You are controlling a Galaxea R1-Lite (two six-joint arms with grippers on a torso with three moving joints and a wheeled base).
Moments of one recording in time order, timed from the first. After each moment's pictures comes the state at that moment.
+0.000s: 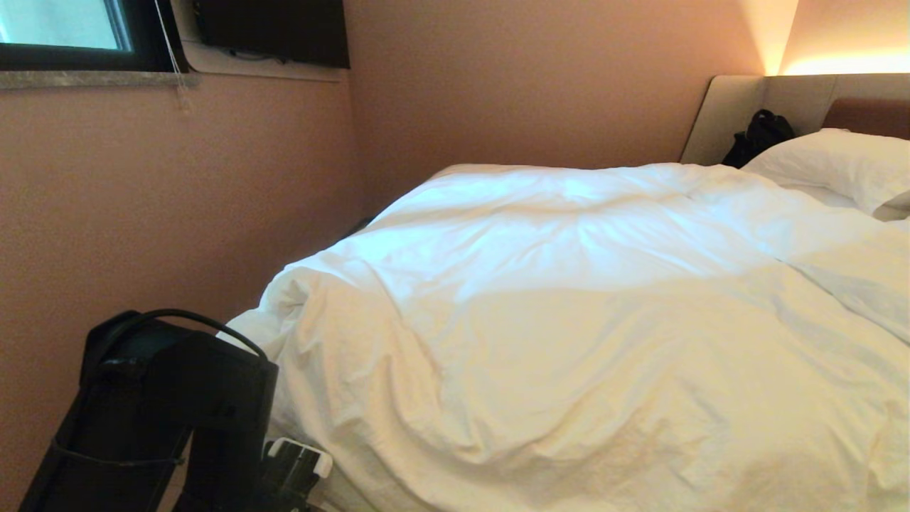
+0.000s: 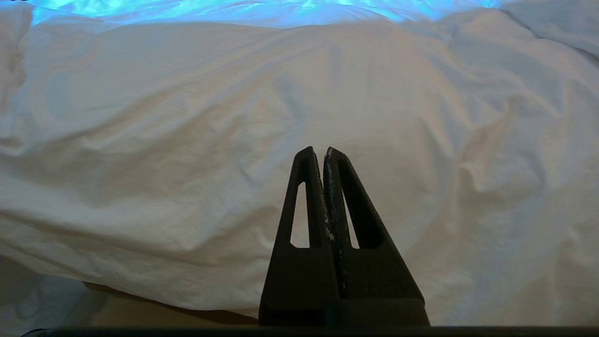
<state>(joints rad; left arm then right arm) -0.32 2.48 -0.33 -0.98 0.60 -0.36 0.01 0.00 0.00 0.00 0.01 -0.01</state>
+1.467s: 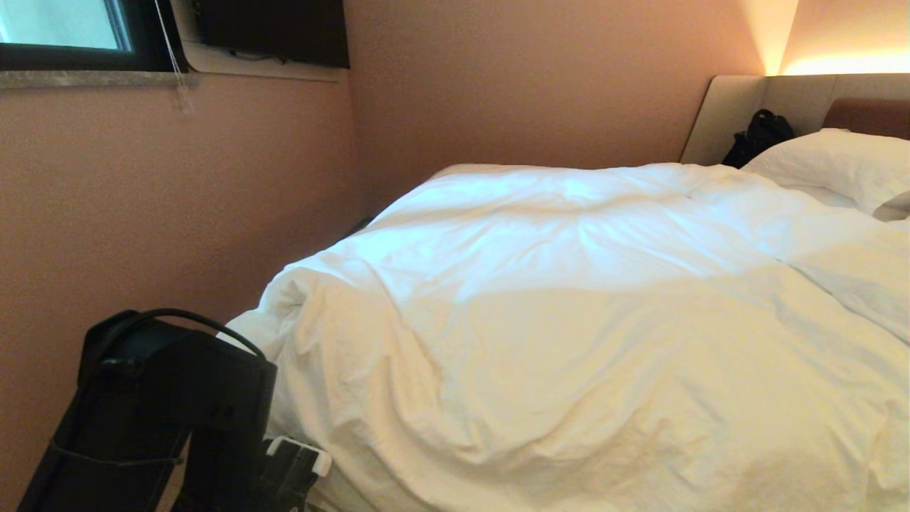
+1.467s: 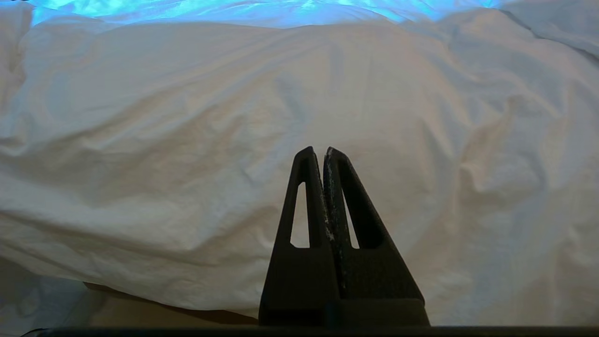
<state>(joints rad) -0.32 2.47 -0.32 -1.03 0.61 -0.38 0.01 0.00 0.00 0.00 0.01 -0.01</state>
